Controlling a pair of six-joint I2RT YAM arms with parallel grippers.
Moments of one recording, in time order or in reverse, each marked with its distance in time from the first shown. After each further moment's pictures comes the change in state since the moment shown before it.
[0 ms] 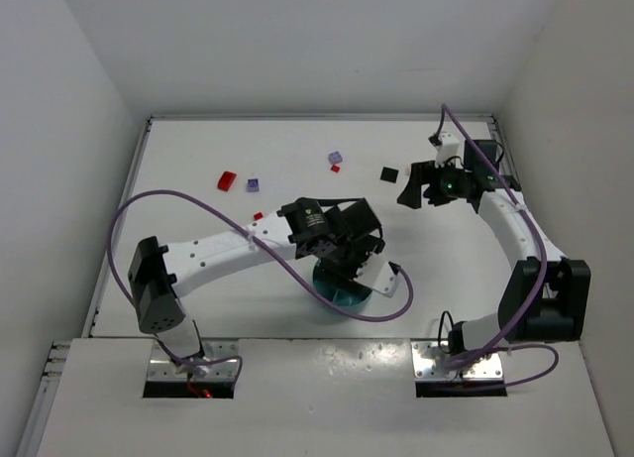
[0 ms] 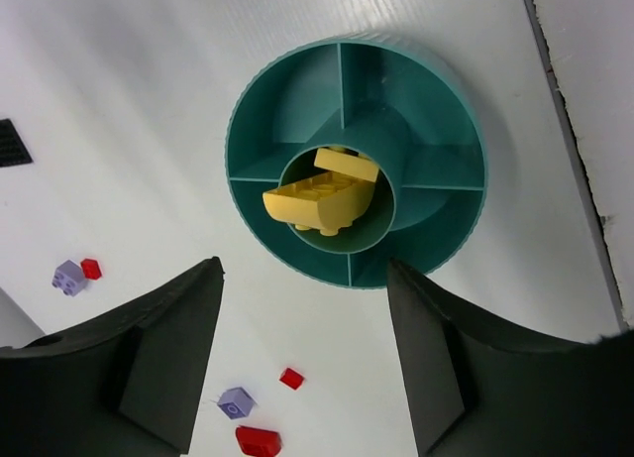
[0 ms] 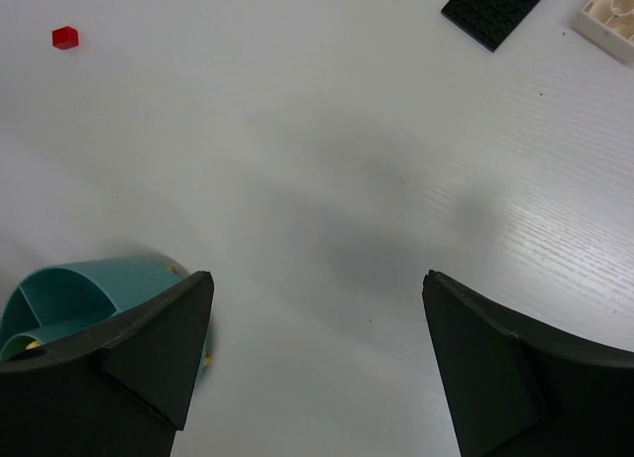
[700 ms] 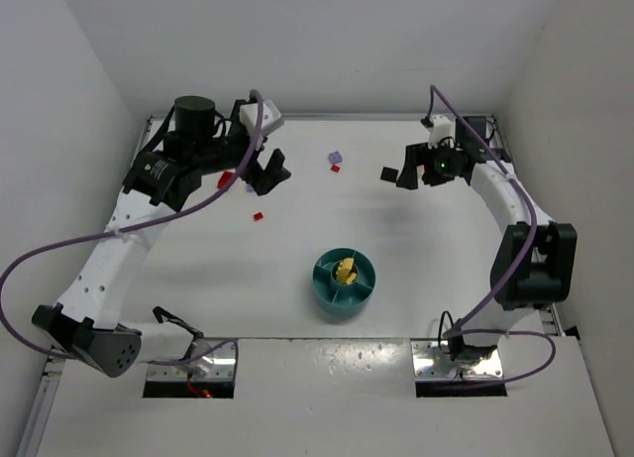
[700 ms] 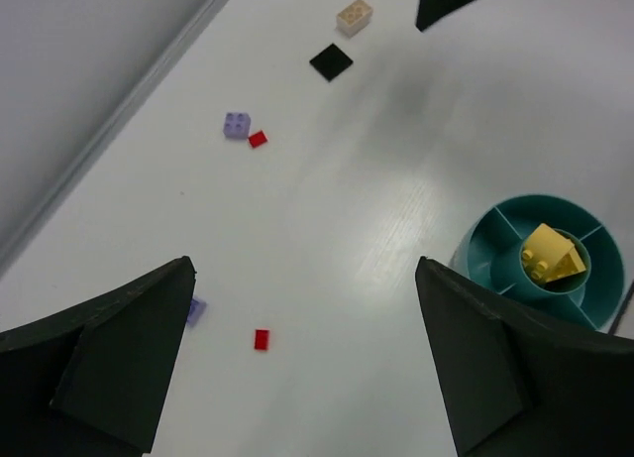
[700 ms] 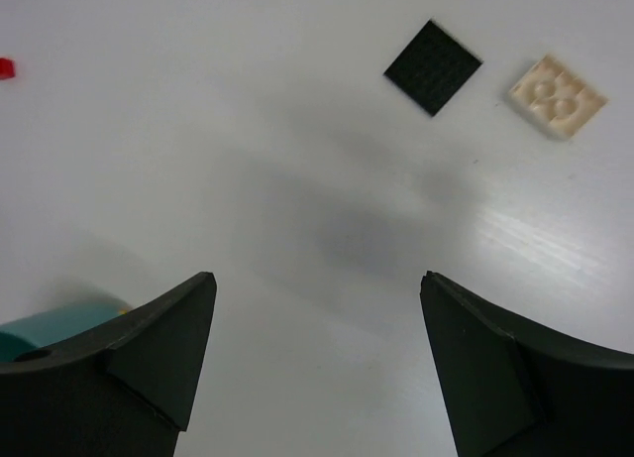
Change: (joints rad) left arm 0.725 -0.381 -0.029 0.333 0.359 -0.548; right arm 0.023 0.189 0.206 -0.068 0.058 -0.042
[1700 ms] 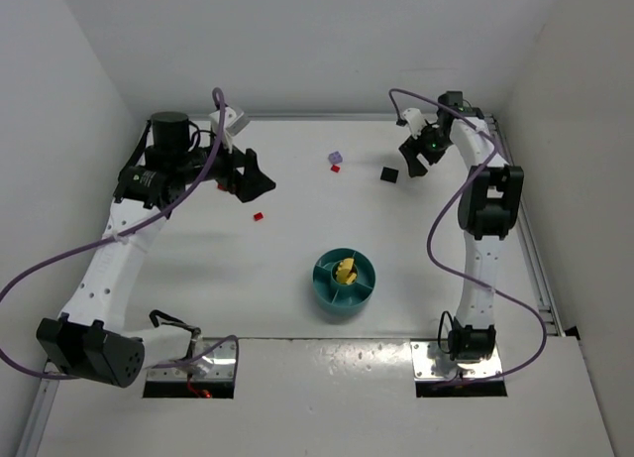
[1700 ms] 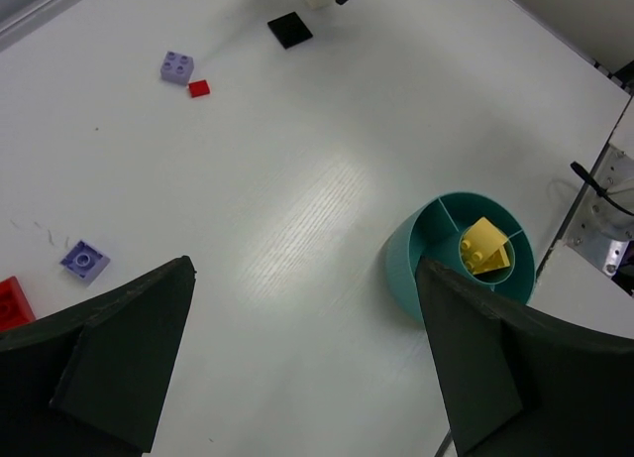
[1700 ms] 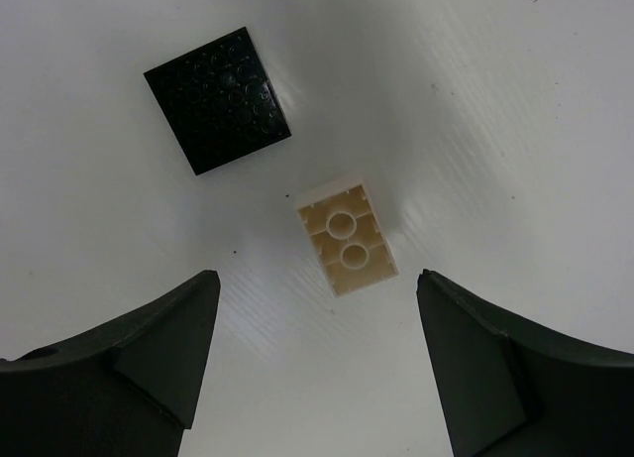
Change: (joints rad) left arm 0.230 -0.076 -0.220 0.071 0.240 -0.241; right arm -0.031 0.749 0.846 -0.396 0.143 -0.713
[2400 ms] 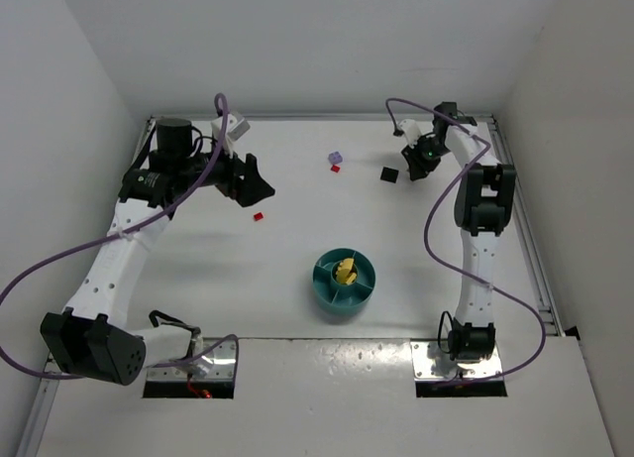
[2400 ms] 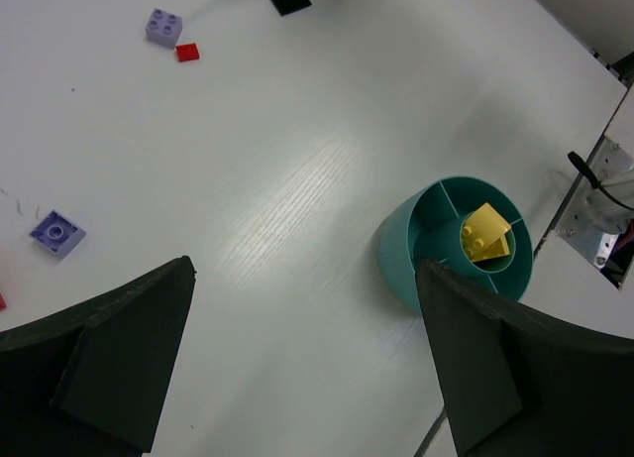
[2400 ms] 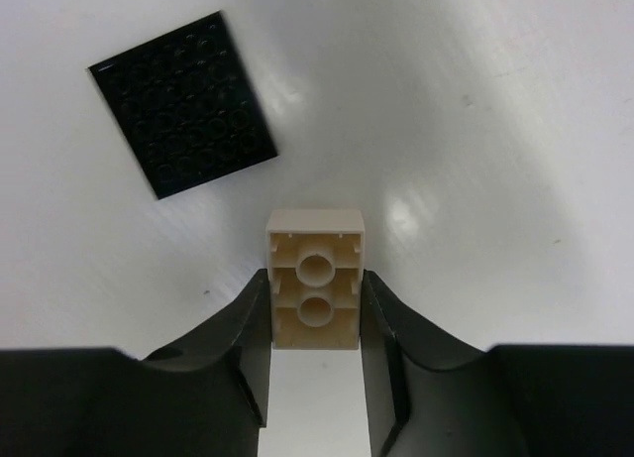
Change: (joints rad) left arm 0.018 0.009 -0.059 0.003 0.013 -0.015; right arm 0.000 0.123 0.042 0.020 -0.010 -0.044
